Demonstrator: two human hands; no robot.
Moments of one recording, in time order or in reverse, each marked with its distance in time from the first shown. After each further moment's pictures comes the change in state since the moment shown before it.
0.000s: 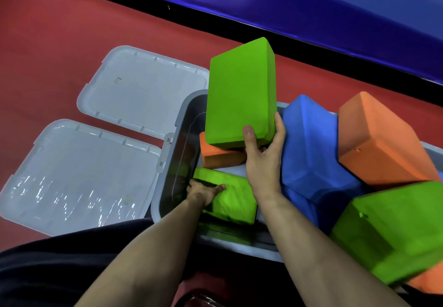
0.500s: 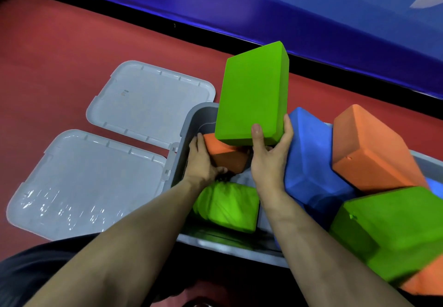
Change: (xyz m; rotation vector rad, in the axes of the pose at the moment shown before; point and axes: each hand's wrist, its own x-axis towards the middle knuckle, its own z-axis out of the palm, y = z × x) left_hand -0.026 0.062 -0.058 0.092 0.198 0.696; right_hand 0.016 -0.013 0.005 0.034 0.088 -0.027
